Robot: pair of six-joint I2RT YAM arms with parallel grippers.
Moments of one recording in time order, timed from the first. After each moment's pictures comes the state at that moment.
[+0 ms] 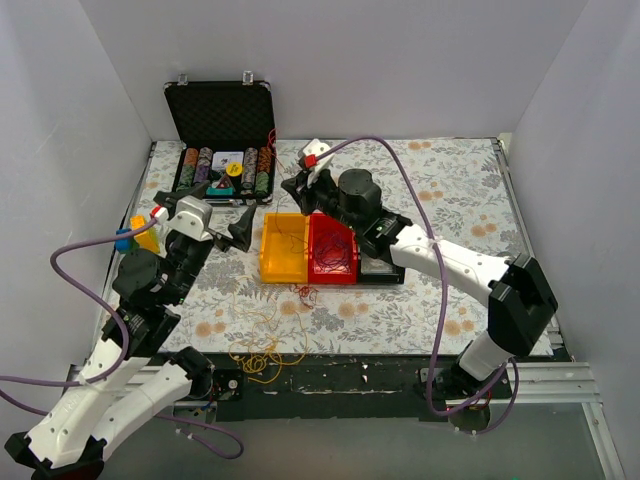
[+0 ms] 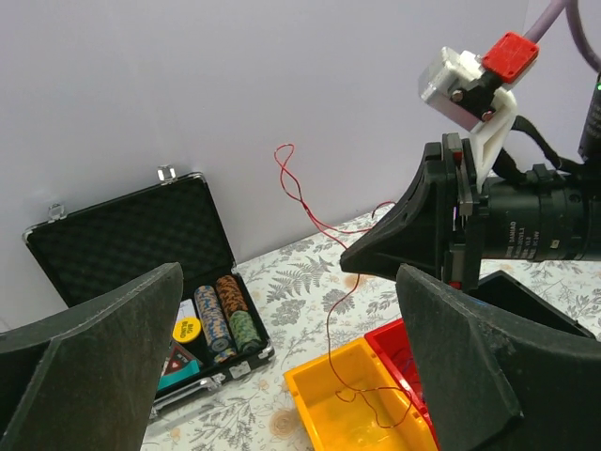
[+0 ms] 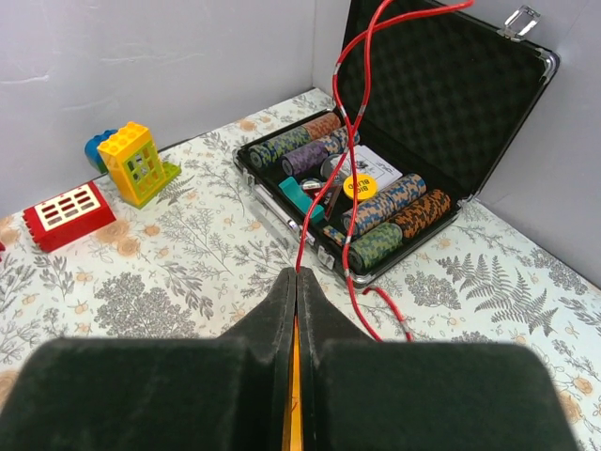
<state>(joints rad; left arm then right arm) -0.64 0.60 0.88 0.00 -0.17 0.21 0.89 1.58 1.26 0.33 -0.05 -0.02</state>
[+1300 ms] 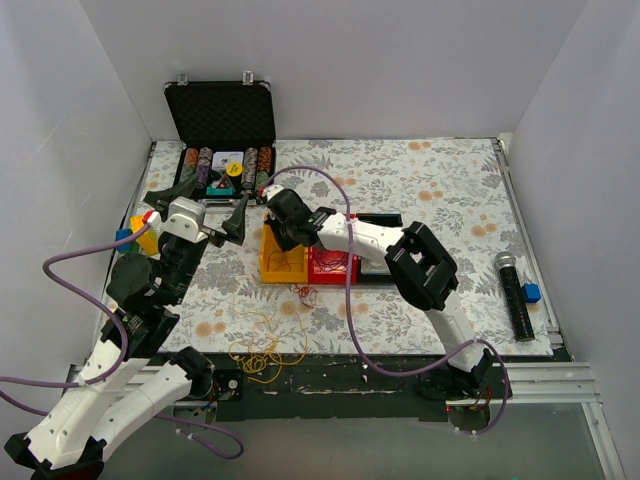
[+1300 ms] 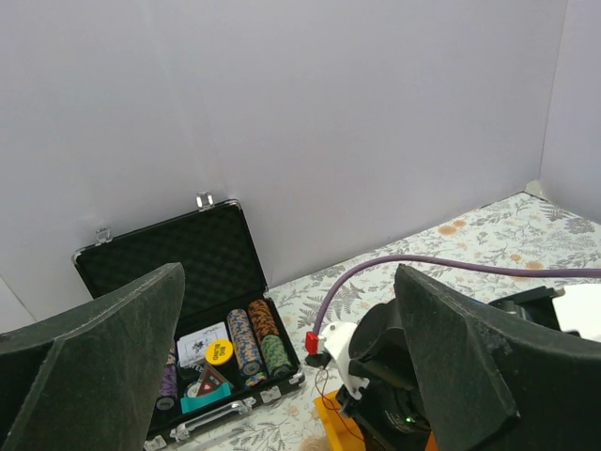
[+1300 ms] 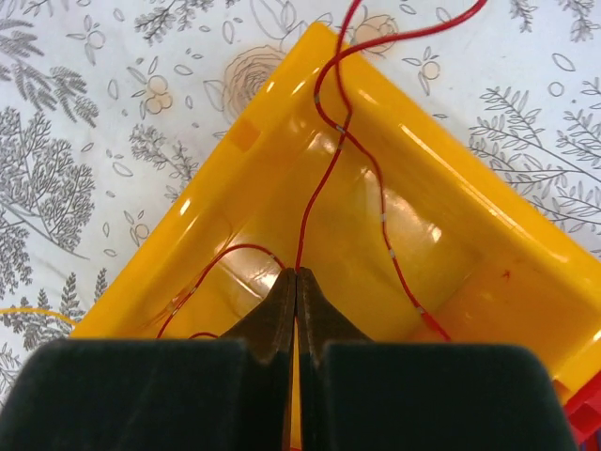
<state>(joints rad) -0.64 0.59 0.88 0.08 -0.22 0.28 0.94 2.18 1.69 -0.31 0.08 0.22</state>
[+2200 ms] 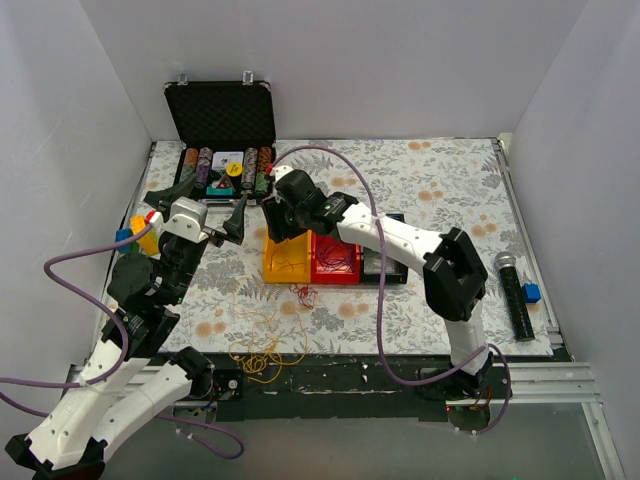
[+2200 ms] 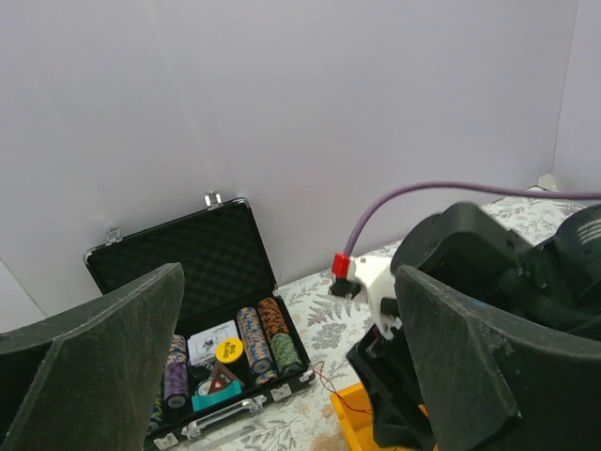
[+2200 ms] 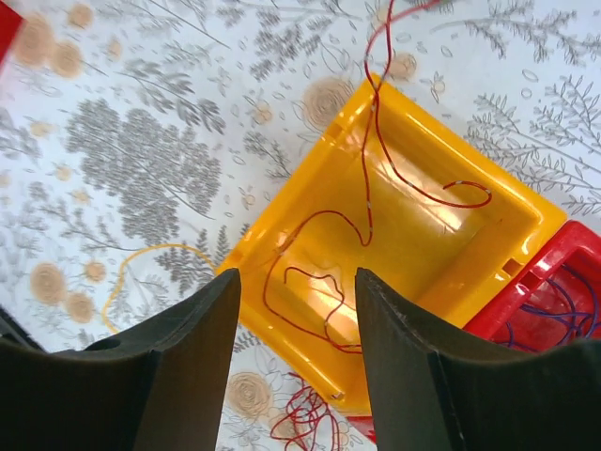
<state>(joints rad) -0.63 0.59 0.87 0.08 -0.22 0.30 0.94 2.01 1.72 -0.46 0.03 0.34</state>
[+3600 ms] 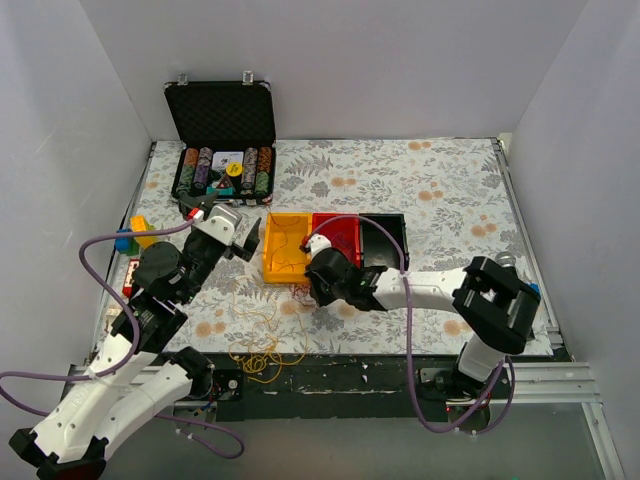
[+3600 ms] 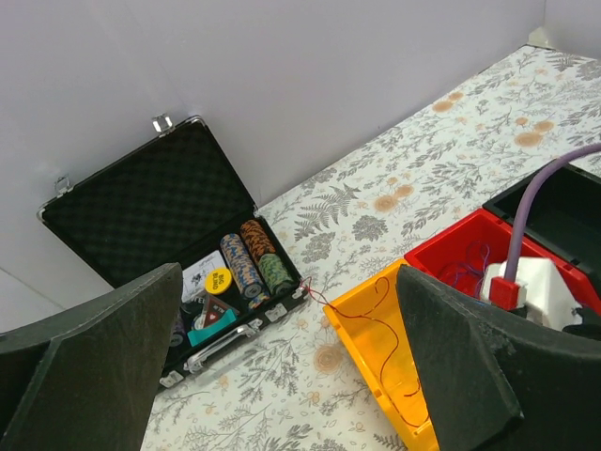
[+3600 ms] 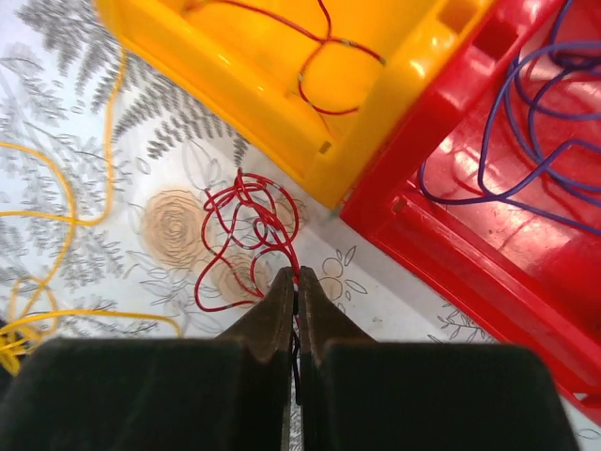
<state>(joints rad) -0.62 0.62 0.83 -0.11 -0.14 0.37 1.08 1.68 0.88 0.01 0.13 0.44</state>
